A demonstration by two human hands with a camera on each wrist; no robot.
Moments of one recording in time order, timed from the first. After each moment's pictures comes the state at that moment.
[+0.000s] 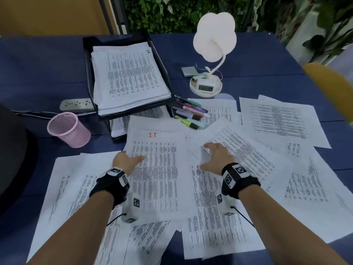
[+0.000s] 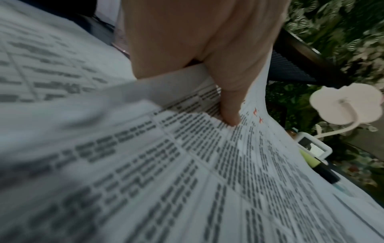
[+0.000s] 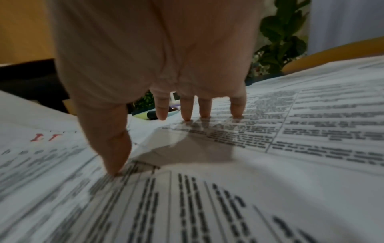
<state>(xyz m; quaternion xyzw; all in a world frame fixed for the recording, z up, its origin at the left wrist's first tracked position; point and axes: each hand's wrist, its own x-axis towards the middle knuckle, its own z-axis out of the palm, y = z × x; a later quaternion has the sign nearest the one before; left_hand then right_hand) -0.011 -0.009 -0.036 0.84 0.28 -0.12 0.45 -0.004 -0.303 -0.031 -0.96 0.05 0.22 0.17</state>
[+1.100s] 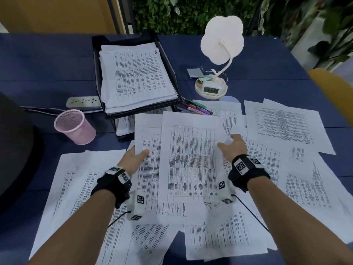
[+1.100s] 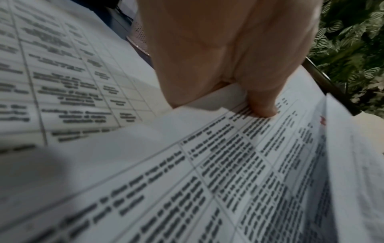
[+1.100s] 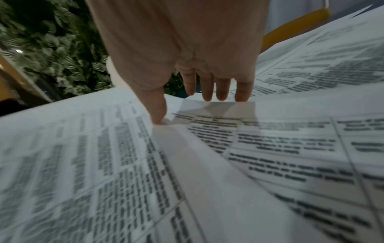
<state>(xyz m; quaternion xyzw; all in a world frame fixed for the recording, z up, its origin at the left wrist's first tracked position) -0.013 -0.008 -0.034 0.76 0.19 -0.17 0.60 0.025 -0.321 -0.022 -0.89 0.25 0.08 0.37</state>
